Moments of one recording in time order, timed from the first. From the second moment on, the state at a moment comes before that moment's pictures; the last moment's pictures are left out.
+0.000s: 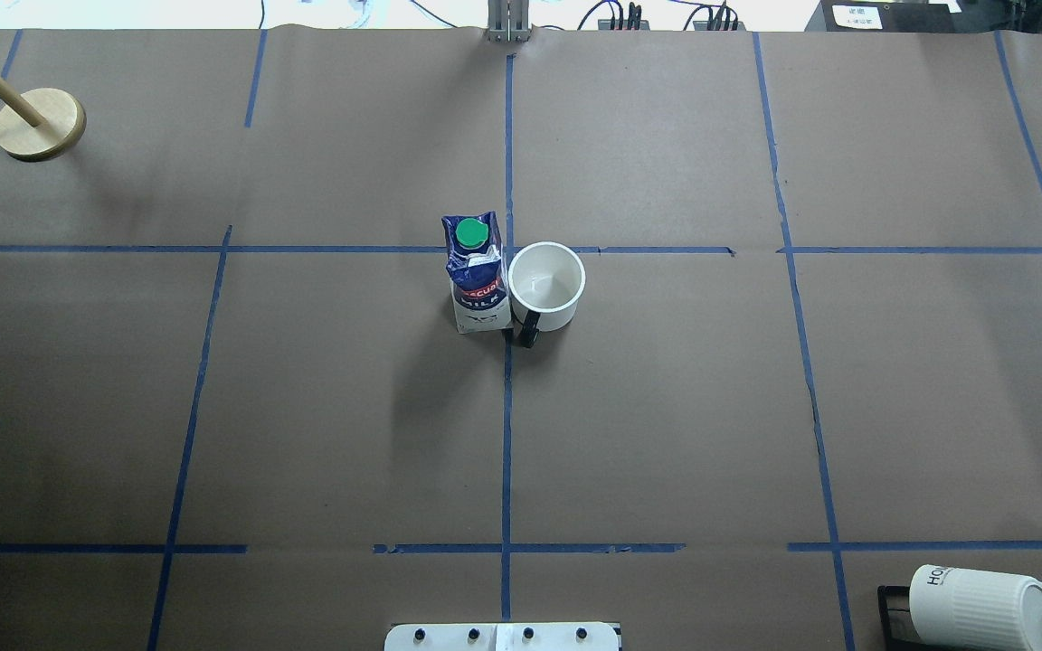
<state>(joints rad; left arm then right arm) -1.45 -1.61 -1.77 -1.35 -2.38 0.06 1.61 -1.60 1.73 -1.69 2.41 -0.11</state>
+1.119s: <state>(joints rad) -1.57 -1.59 -1.59 -1.48 -2.40 0.10 1.60 -1.60 1.69 -1.69 2.38 -0.11</state>
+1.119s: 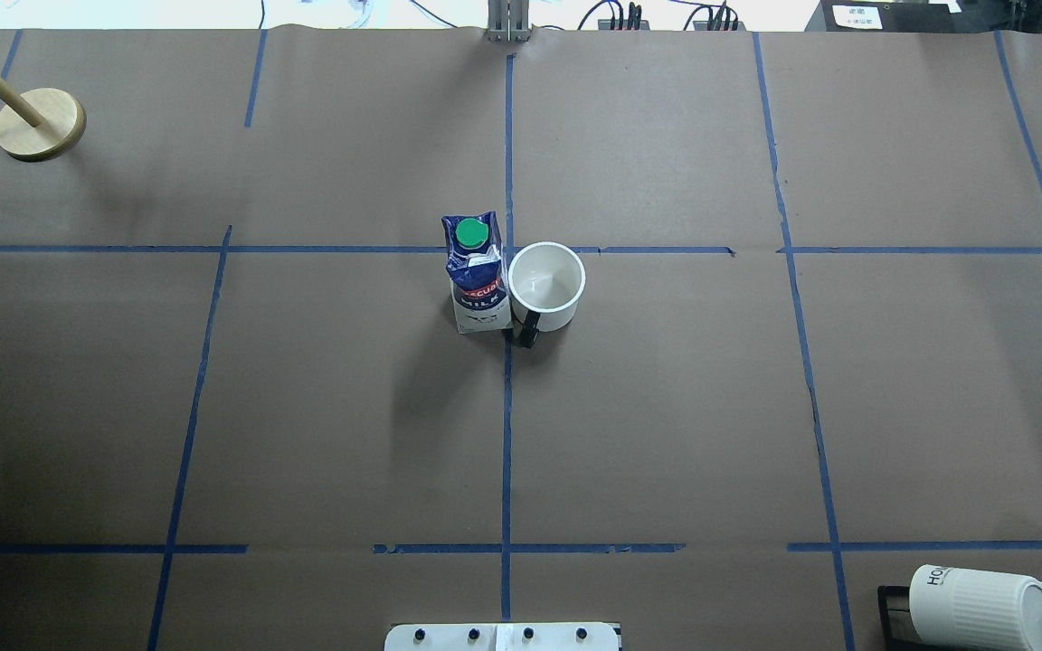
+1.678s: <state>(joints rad) -1.58 -1.58 -1.59 -1.48 -2.40 0.10 1.61 -1.61 1.66 -1.69 2.37 -0.11</state>
